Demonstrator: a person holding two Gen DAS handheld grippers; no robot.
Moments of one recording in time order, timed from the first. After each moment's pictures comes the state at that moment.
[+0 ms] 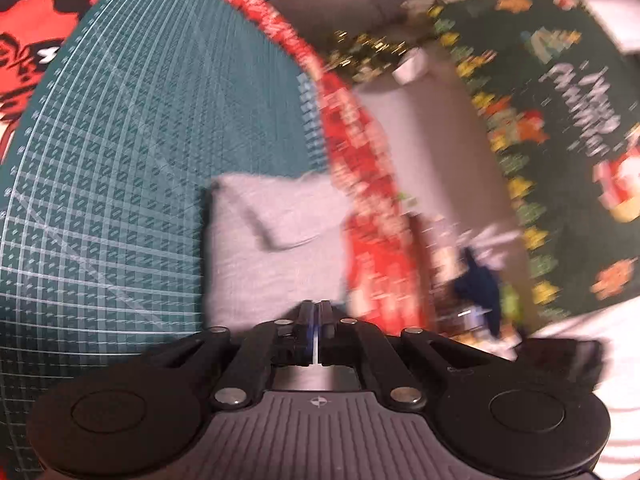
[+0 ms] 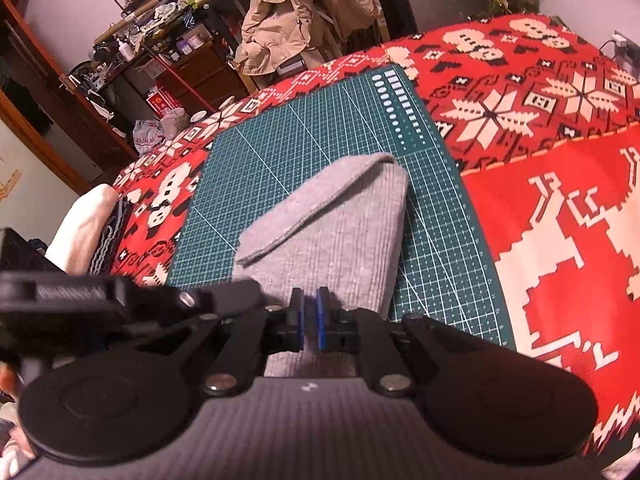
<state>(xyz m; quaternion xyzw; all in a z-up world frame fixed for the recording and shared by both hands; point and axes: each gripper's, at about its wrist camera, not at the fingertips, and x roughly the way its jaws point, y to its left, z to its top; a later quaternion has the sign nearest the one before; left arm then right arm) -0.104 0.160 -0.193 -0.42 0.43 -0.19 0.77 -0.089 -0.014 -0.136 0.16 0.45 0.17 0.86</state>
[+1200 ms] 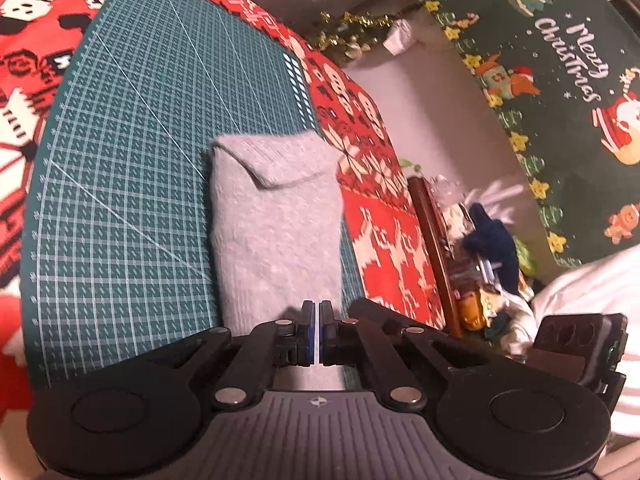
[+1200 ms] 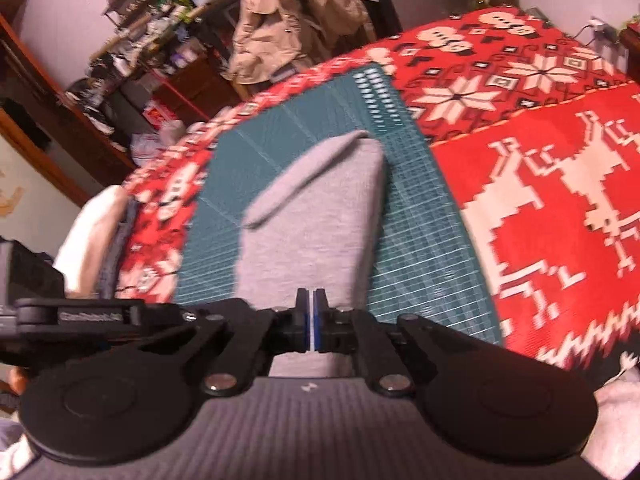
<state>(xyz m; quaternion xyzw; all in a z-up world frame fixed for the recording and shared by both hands) -0.142 0.157 -0.180 -0.37 0.45 -0.21 0.79 -0.146 -0.029 -0.122 0.19 0.44 0.17 0.86</state>
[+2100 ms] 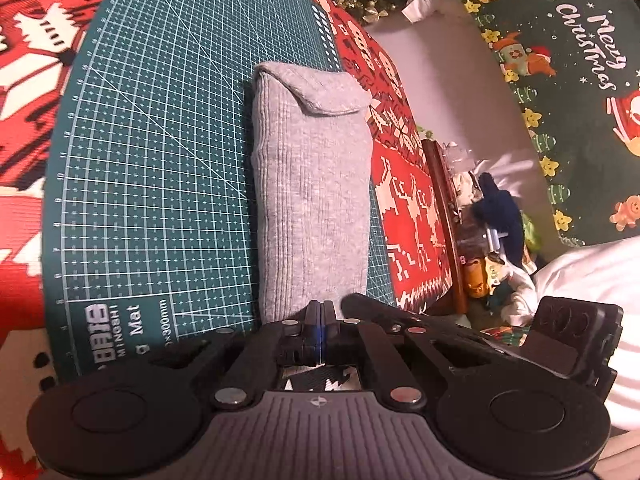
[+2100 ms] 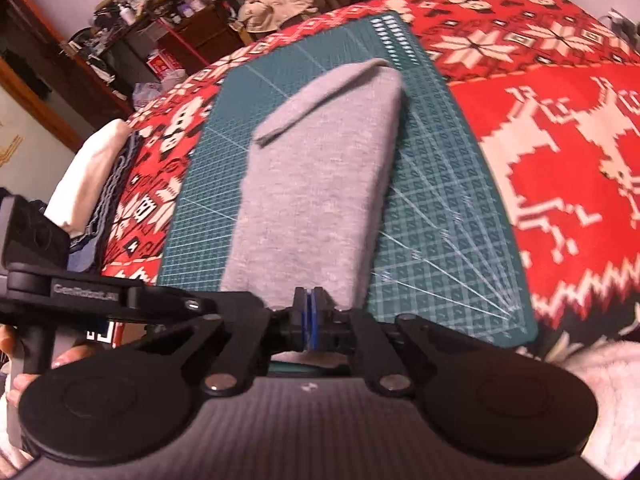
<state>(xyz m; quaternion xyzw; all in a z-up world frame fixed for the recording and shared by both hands) -0.164 0.164 -0.195 -0.37 0.50 -0.22 0.75 -0.174 -0.016 -0.136 0.14 0.50 0.17 0.84</state>
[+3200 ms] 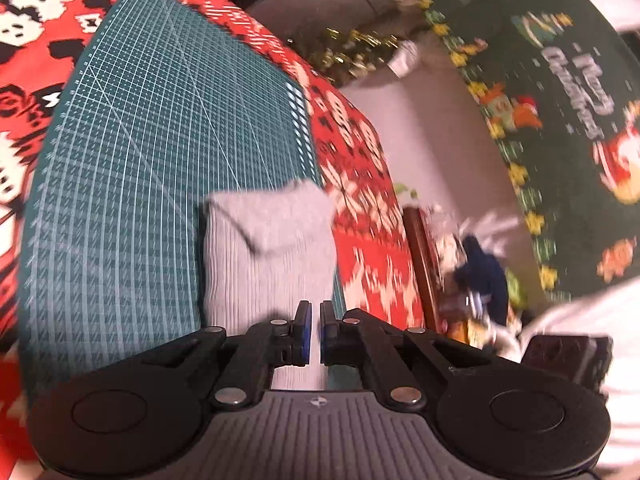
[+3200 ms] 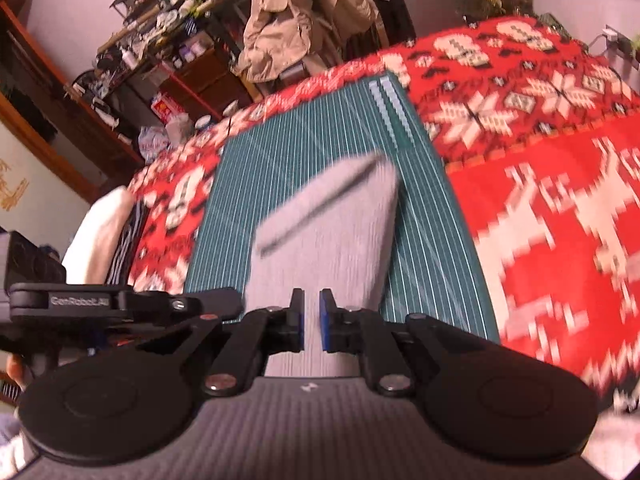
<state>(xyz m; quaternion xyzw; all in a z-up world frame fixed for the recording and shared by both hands) -0.098 0.172 -0.166 -0.41 0.43 -0.20 0.78 -0.112 -0.030 -0.105 0.18 0.44 0.17 0.86</state>
